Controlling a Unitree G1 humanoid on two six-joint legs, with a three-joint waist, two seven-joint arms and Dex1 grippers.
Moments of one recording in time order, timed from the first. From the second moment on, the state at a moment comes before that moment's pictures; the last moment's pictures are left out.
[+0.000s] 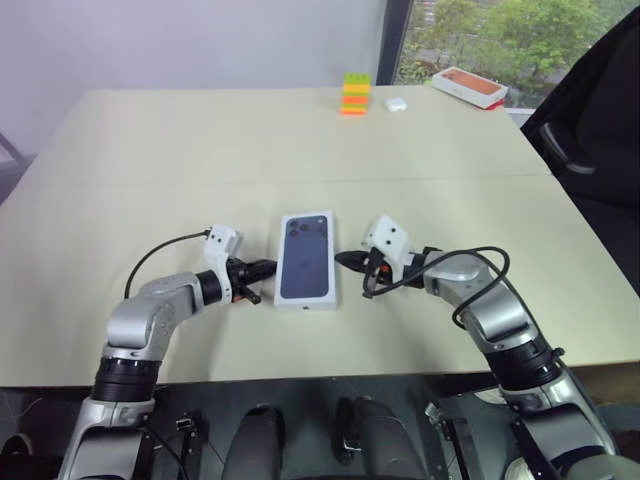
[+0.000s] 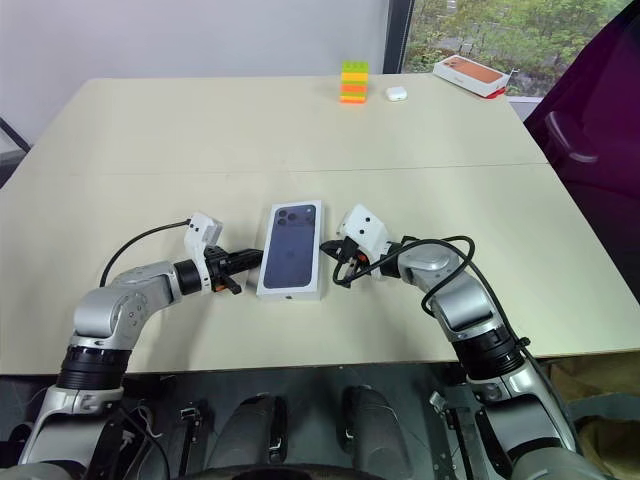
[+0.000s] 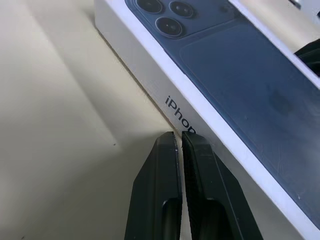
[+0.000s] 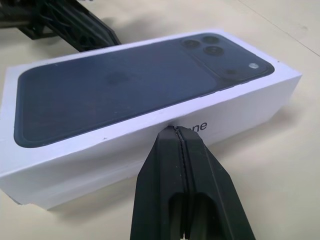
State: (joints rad) left arm -0.37 0.45 0.05 -0.02 -0.49 0.78 -0.73; right arm -0.49 -0.48 0.25 -0.09 0.17 0.49 0.82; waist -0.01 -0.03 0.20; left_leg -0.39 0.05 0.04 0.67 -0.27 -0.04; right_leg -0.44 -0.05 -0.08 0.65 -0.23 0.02
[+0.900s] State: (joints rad) left arm -0.33 0.46 0.02 -0.04 -0.47 0.73 -0.75; right arm -0.47 -0.49 0.29 -0.06 0.08 0.46 0.84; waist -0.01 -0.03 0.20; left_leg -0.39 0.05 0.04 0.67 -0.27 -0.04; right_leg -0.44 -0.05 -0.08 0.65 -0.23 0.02
